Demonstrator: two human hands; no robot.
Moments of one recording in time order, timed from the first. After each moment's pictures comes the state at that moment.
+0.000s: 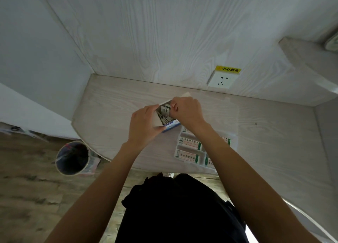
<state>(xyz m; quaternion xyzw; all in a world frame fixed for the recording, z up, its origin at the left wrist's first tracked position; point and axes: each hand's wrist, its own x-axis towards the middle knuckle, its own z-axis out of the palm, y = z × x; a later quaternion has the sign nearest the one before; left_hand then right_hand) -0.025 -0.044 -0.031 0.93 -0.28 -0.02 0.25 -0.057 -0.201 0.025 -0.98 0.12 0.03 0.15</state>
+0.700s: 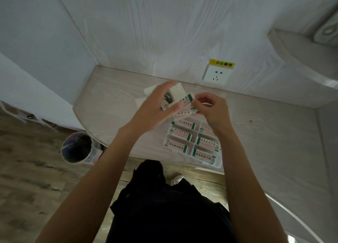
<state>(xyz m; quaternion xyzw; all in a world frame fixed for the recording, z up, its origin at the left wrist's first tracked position) -0.079 -0.087 0.061 0.83 -0.30 -0.18 0.44 -0.148 -0.262 0.050 -0.74 0.21 -0.09 0.64</state>
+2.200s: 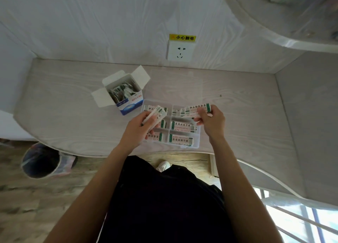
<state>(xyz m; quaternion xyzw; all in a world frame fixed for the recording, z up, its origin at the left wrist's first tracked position) -0.128 -0.108 -0.035 0.77 -0.16 -0.31 0.52 -0.232 -0.308 -0.036 -0.71 0.46 -0.14 0.52</state>
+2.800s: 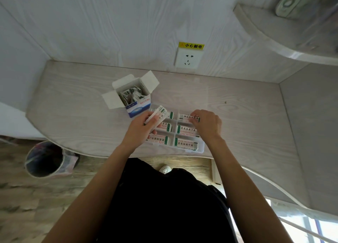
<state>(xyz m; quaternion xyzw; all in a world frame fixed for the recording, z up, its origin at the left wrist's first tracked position) -0.121 -0.101 -0.019 0.77 -0.14 -0.31 0.54 -0.206 -0.300 -0.035 -0.94 0.31 0.05 0.13</state>
